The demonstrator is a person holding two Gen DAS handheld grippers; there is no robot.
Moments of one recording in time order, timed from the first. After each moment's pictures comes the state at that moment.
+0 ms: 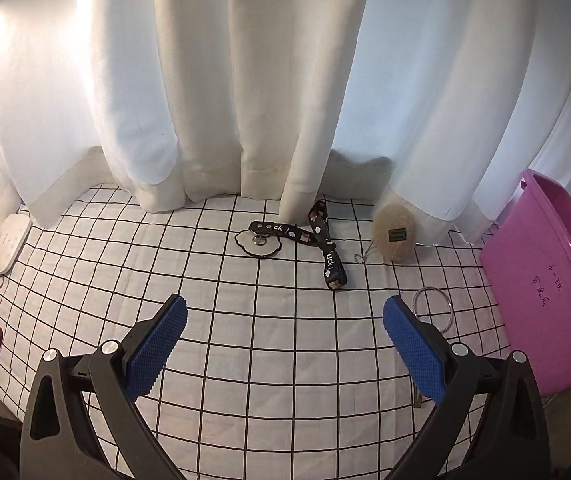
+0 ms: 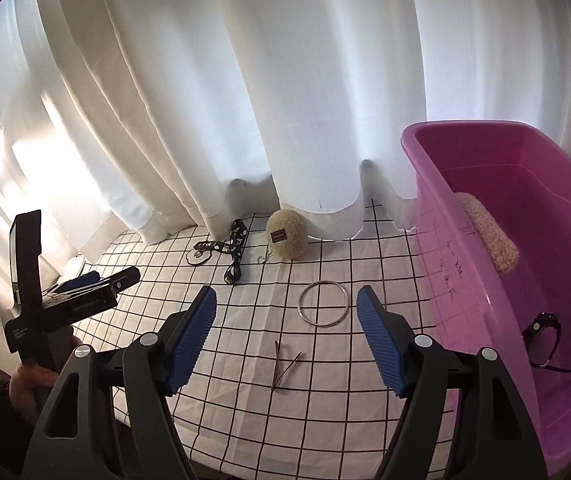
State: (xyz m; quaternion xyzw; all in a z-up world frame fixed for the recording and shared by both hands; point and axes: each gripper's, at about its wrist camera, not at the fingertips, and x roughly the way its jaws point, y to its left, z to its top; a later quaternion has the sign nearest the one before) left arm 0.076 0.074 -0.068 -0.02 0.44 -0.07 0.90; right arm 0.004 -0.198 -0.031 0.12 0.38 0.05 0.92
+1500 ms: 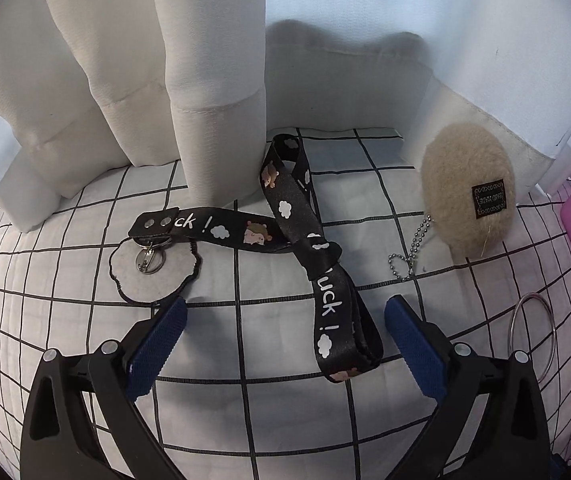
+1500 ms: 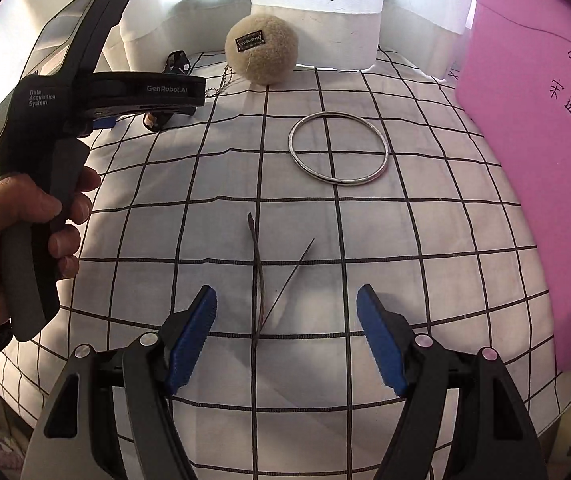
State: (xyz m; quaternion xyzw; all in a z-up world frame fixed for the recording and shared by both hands) left arm 0.203 0.001 -0.215 0.05 0.49 -0.11 0.86; right arm 0.042 -0.124 -0.206 0.06 0.52 -0.06 0.85
